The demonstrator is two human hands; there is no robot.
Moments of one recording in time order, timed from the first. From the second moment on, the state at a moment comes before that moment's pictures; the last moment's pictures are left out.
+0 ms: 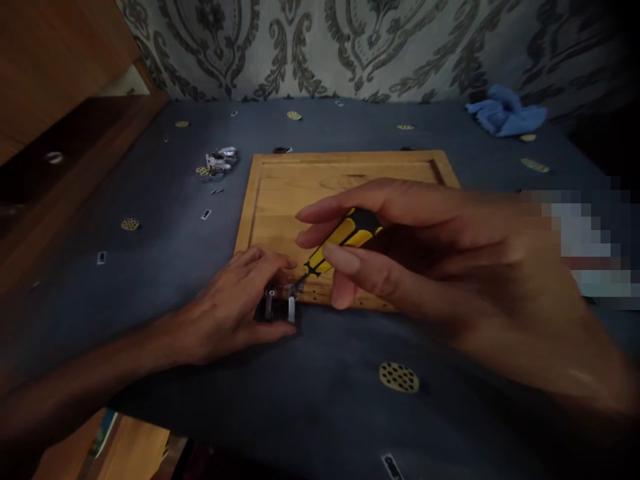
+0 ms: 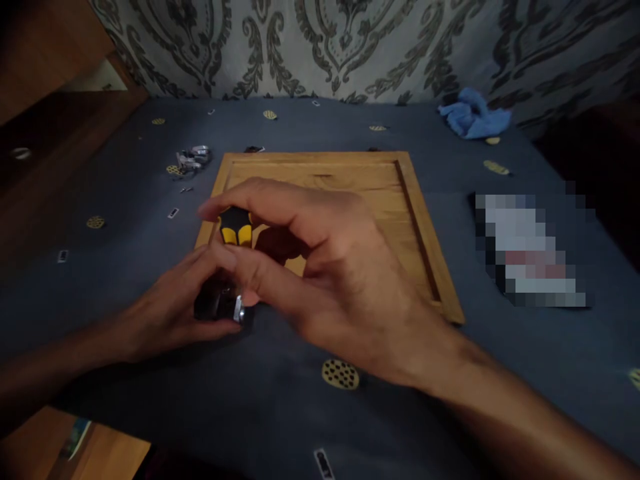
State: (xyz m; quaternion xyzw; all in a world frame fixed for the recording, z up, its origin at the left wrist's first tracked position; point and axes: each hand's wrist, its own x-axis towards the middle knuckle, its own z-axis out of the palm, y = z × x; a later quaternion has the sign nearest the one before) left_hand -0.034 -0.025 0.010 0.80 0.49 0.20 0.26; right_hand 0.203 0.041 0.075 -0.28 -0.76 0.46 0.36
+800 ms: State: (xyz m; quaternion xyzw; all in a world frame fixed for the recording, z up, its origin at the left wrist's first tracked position) left_hand -0.032 -0.024 0.012 0.80 0.52 0.18 0.25; right_hand 0.187 0.030 0.048 -0.26 -0.77 0.24 0.52
